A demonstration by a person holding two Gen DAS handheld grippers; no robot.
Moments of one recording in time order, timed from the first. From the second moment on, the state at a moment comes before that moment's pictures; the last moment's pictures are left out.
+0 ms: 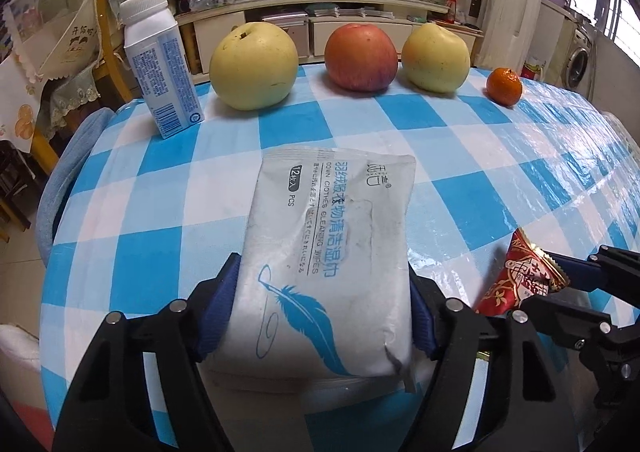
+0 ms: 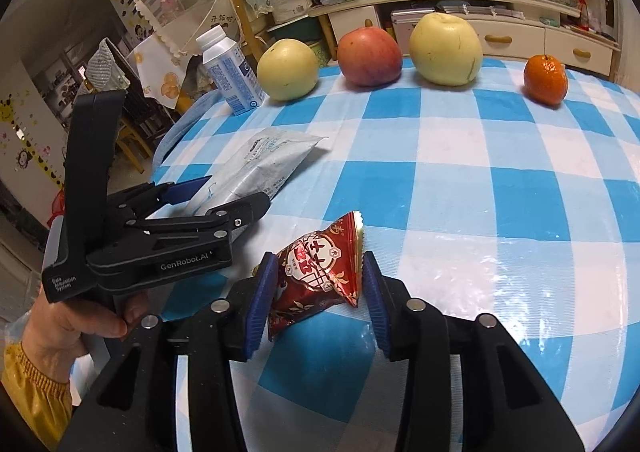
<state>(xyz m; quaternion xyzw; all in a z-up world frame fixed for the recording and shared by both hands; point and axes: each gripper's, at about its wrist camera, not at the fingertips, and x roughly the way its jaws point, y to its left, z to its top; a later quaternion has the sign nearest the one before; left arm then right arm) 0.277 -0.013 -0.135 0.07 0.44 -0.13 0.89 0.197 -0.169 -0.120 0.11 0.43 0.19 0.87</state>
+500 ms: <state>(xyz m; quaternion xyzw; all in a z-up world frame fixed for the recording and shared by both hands) 0.245 -0.008 -0.126 0.06 0.42 -0.09 0.90 0.193 -0.165 -0.119 0.09 0.43 0.18 0.88</state>
